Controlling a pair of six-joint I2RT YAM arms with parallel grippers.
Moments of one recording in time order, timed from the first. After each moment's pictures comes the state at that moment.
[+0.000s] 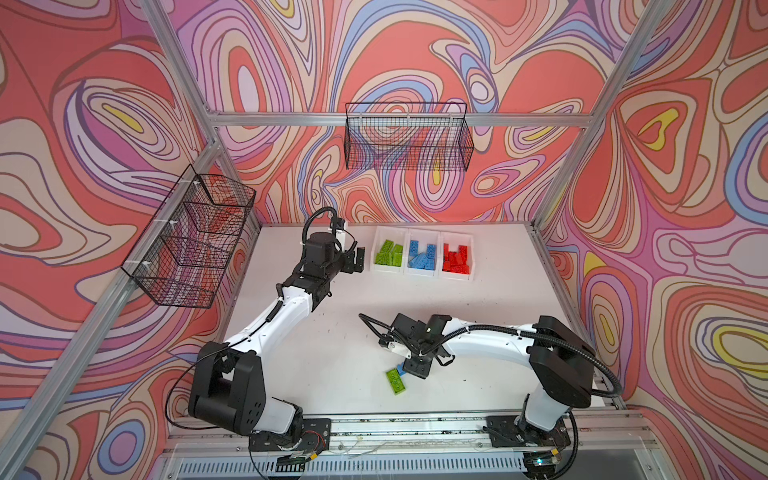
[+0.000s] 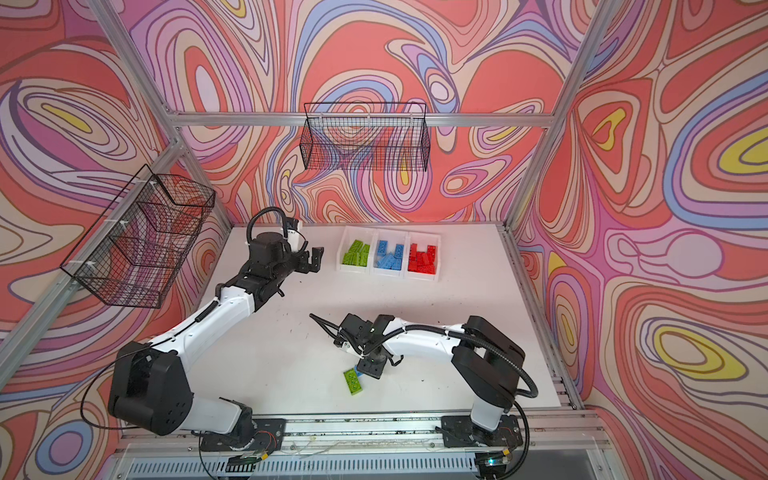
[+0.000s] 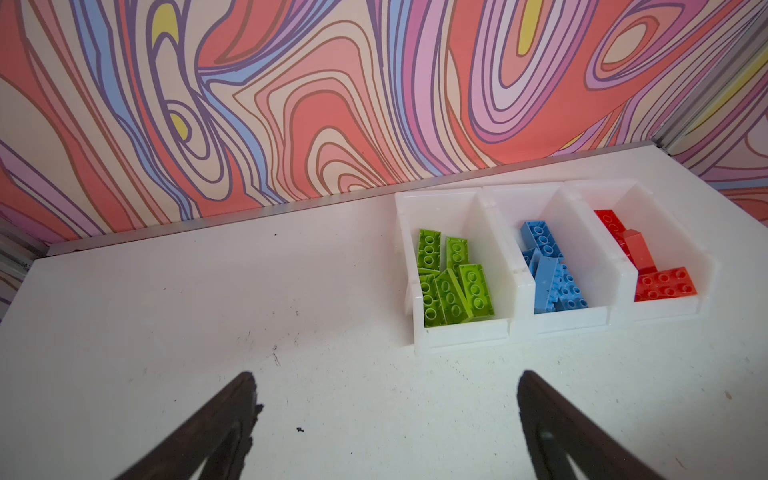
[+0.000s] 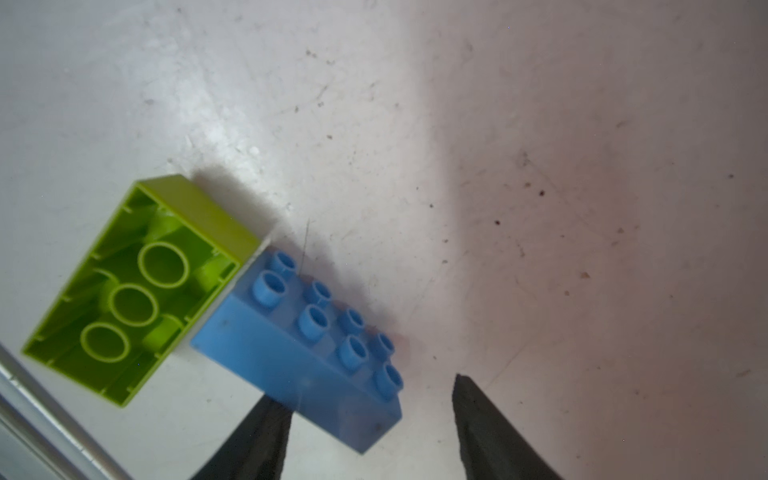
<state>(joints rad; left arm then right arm) -0.30 1.44 1.06 -0.03 -0.01 -0.06 1.03 1.74 1.09 -0.75 0.05 -0.19</state>
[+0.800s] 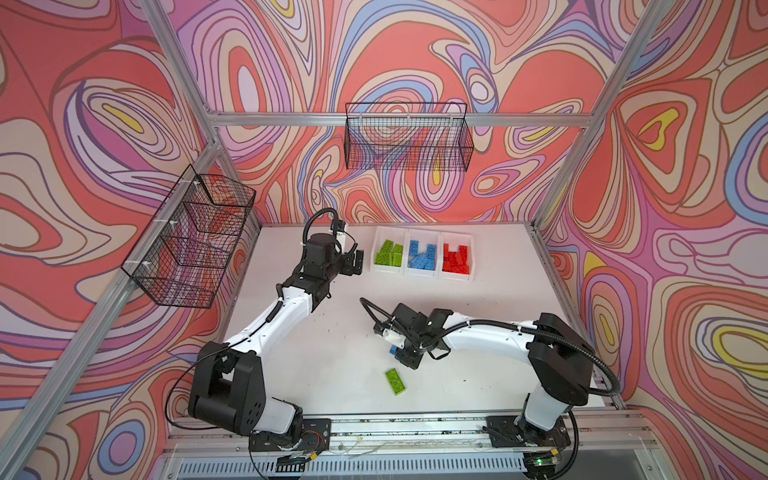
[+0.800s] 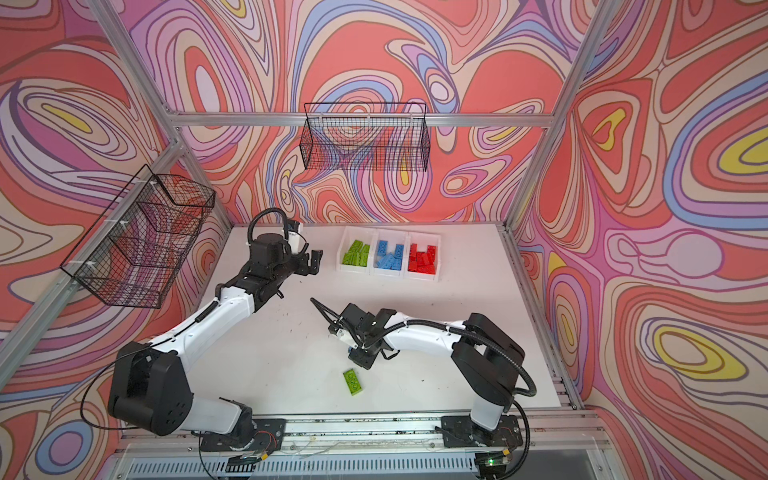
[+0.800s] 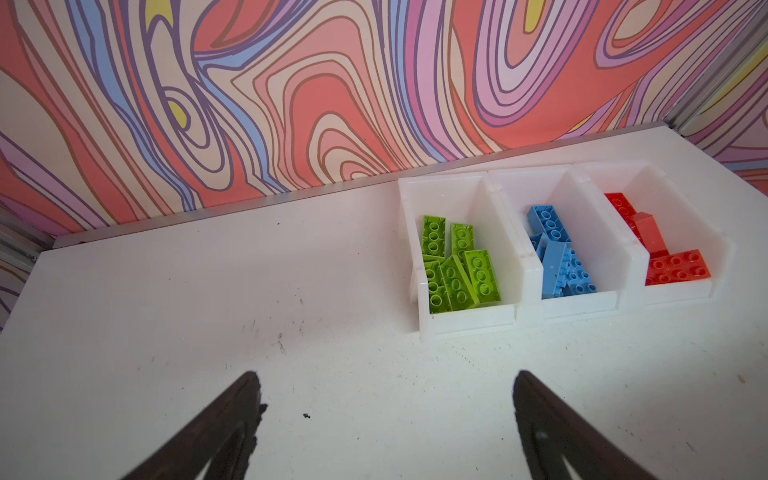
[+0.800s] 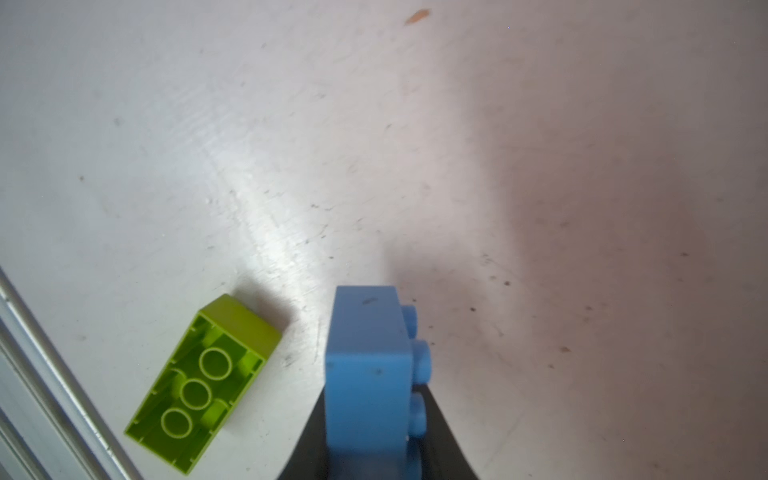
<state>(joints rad) -0.29 1.44 1.04 -0.06 -0.02 -0.04 0.95 1.71 1.11 -0.61 -0.06 -0.07</state>
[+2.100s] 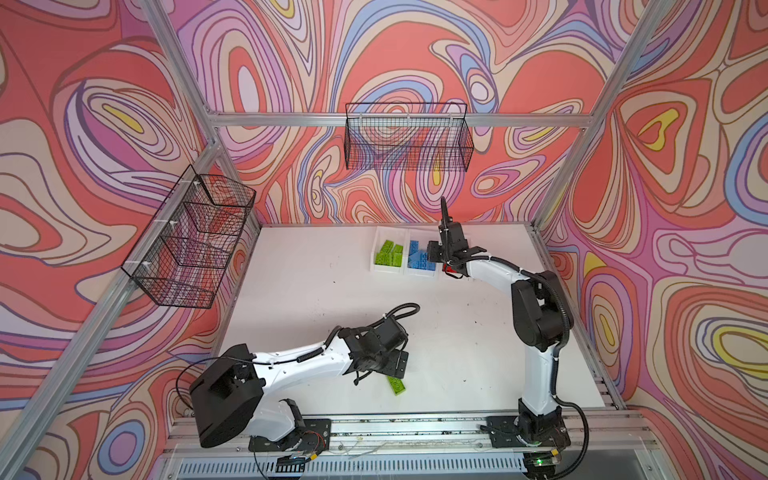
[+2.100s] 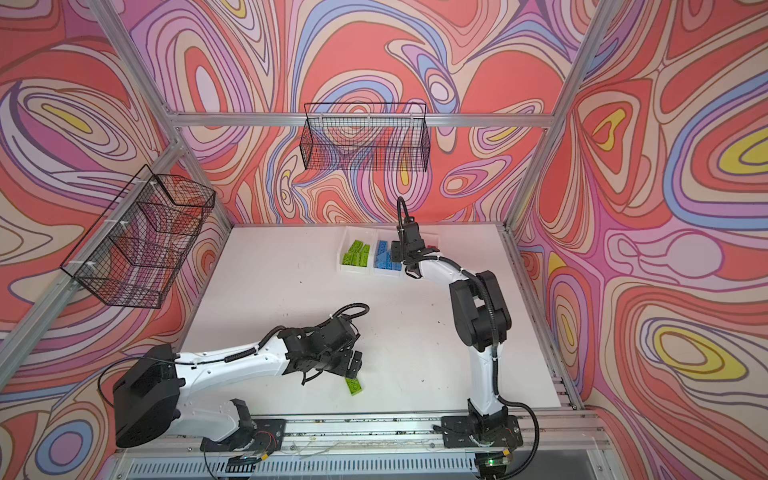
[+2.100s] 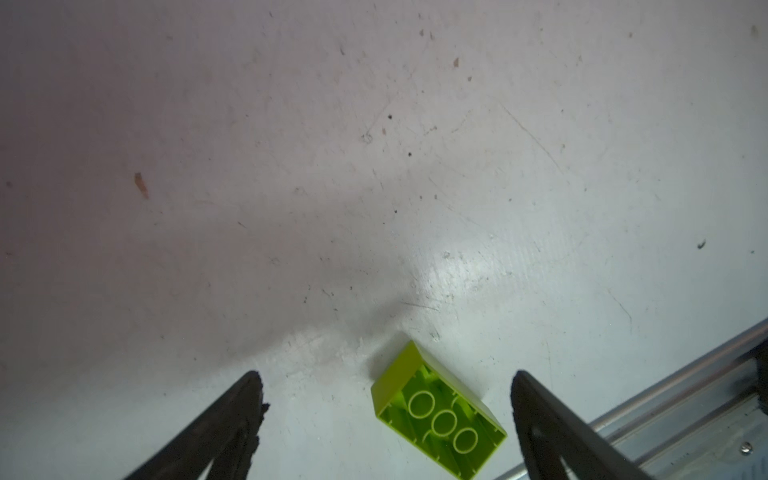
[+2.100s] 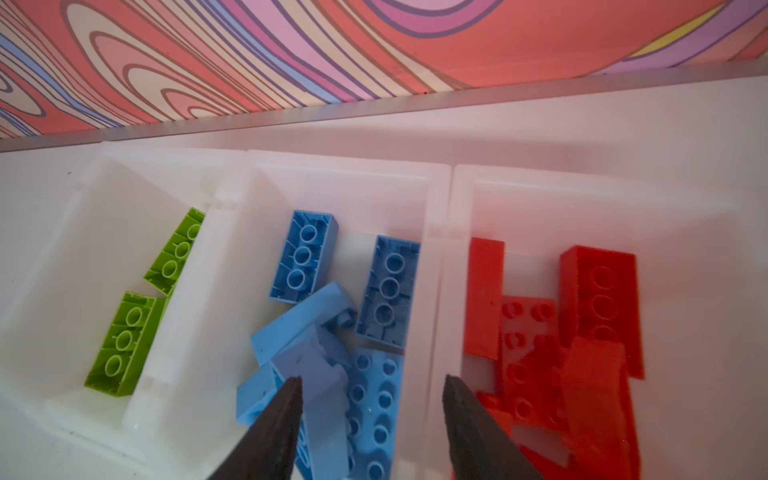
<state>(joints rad) -1.02 1.41 0.81 -0.59 -0.05 -0.74 0.34 2.02 1.48 -0.15 0.11 0.34</state>
